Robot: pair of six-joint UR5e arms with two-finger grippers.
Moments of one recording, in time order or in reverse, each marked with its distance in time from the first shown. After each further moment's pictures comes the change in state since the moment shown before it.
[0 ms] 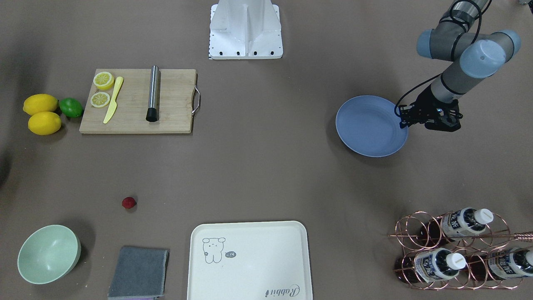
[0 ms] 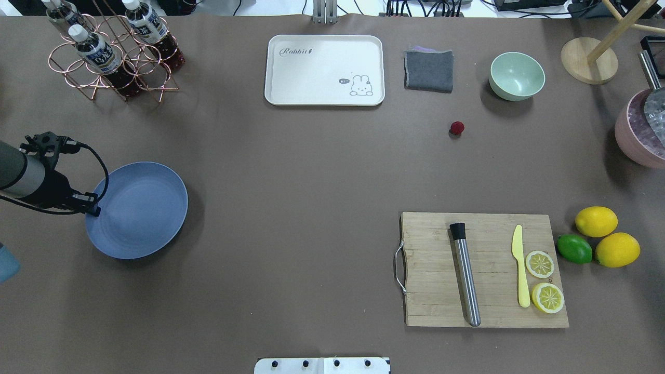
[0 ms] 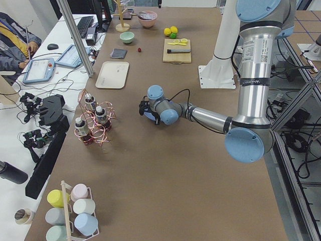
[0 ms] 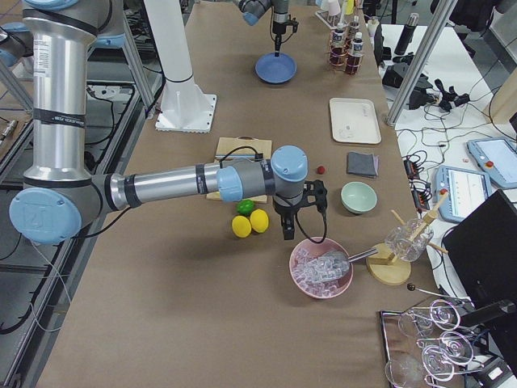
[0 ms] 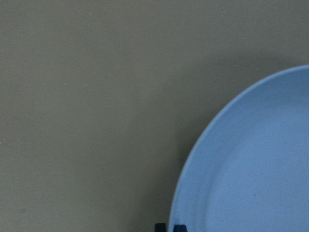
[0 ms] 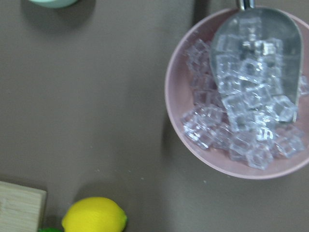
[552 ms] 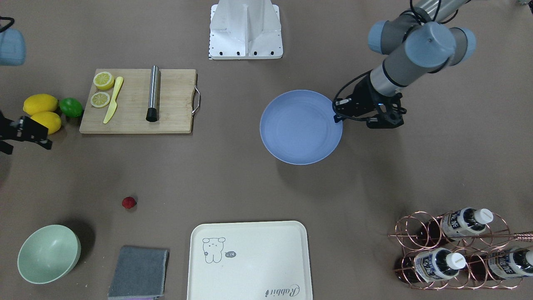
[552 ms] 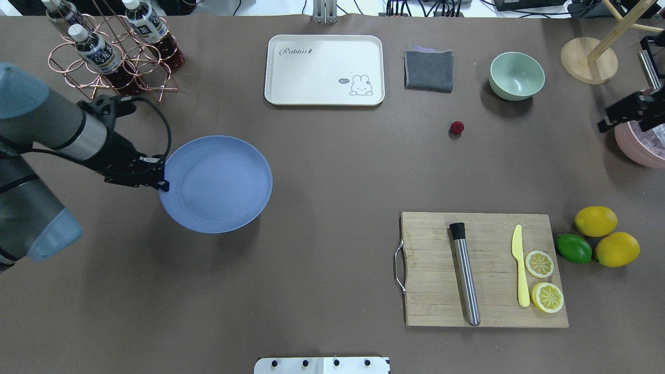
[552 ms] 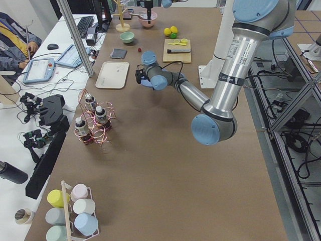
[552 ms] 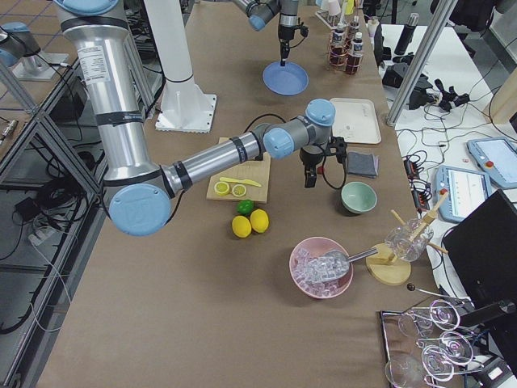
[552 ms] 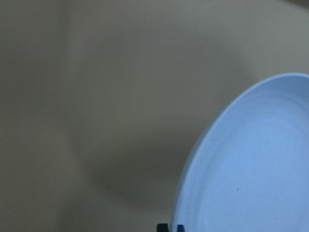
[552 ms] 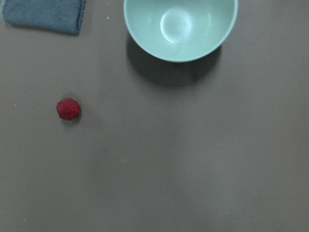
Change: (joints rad) left arm 0.073 -0.338 -0.030 0.197 -0.015 -0.329; right arm -0.284 0.306 -0.091 0.005 -0.112 0.400
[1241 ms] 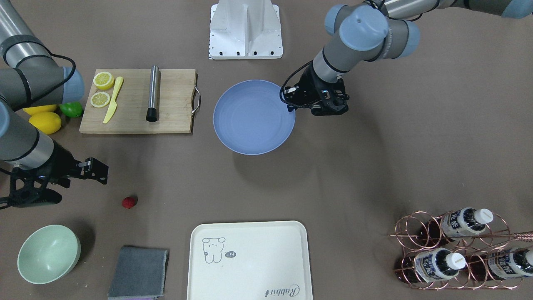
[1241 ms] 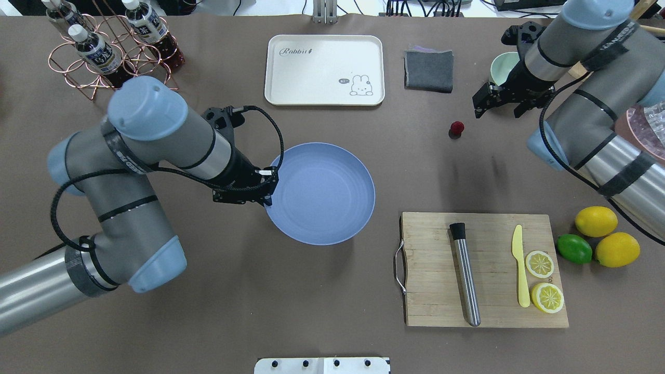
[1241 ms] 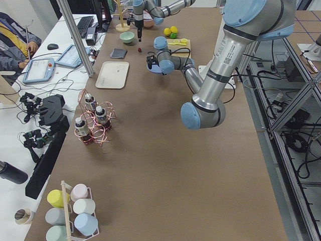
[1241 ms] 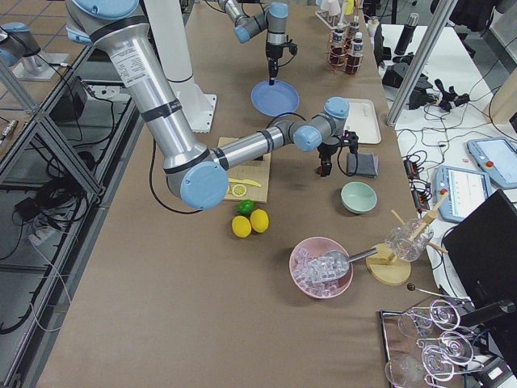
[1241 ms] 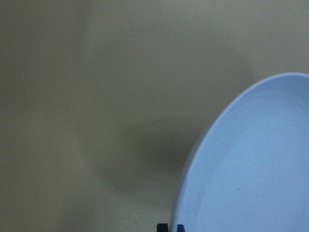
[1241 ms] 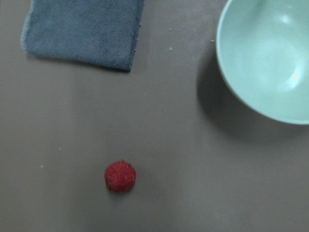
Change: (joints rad) left arm 0.193 -0.157 0.016 0.075 0.180 -0.143; right arm -0.139 0.254 -0.360 0.189 -0.108 0.159
